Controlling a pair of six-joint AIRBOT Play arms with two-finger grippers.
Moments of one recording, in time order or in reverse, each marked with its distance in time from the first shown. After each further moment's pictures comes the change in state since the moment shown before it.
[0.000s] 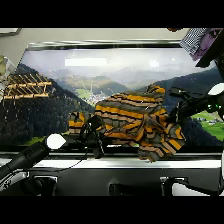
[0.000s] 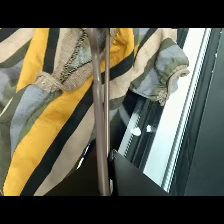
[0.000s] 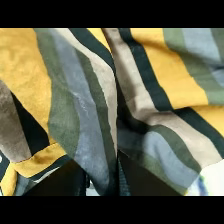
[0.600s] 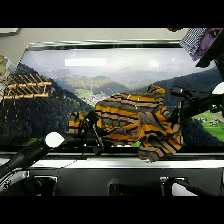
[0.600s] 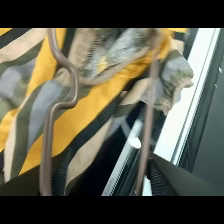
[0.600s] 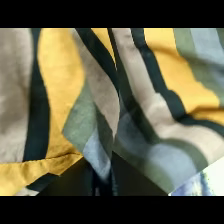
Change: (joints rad) left arm 0.040 0.000 0.001 -0.003 0.008 -0.116; right arm 0.010 0.096 -0.001 0.002 0.049 0.025
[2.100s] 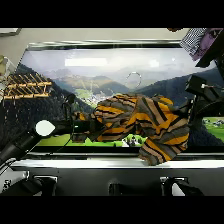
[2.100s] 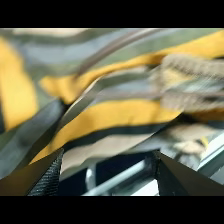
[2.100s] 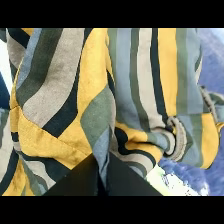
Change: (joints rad) left arm 0.154 -0.016 0.128 0.333 -0.068 -0.985; right arm 0.000 0.362 0.000 0.091 -0.024 0.047
